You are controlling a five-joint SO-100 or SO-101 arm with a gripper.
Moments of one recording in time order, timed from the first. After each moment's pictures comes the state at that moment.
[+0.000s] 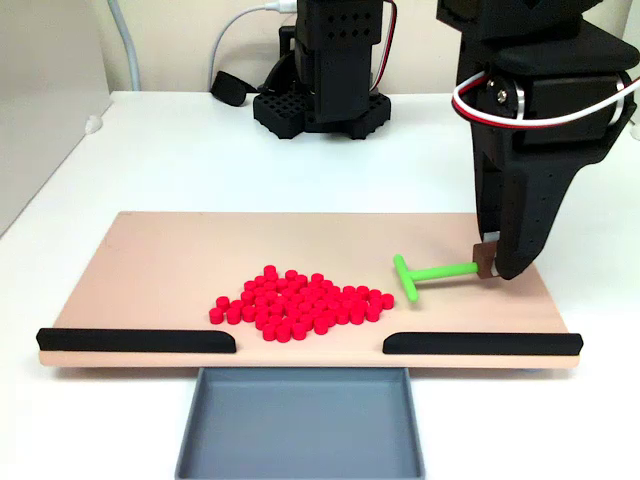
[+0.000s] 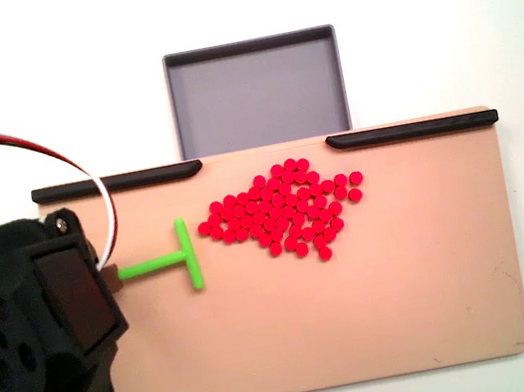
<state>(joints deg) -17.4 57.5 56.8 89.9 13.0</state>
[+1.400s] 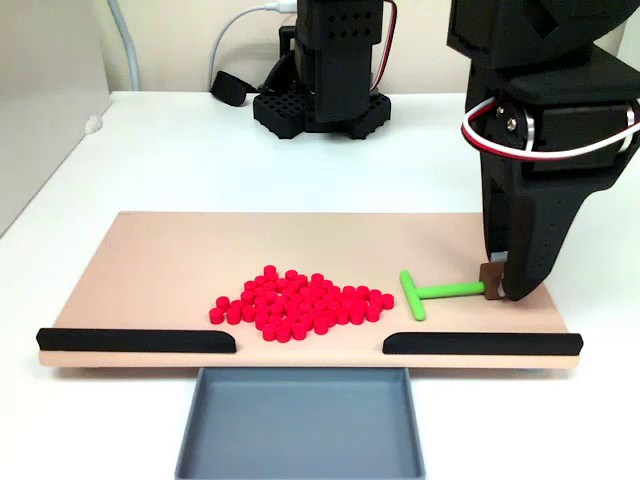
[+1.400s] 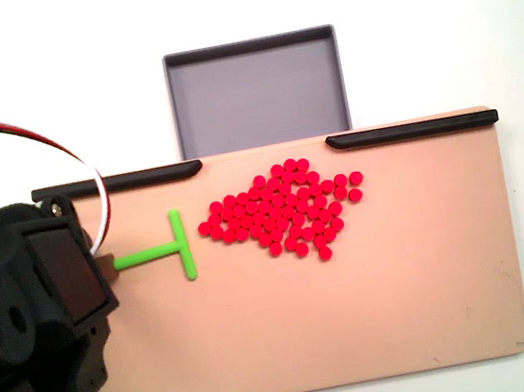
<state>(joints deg) -18.1 52.3 52.1 90.1 13.9</state>
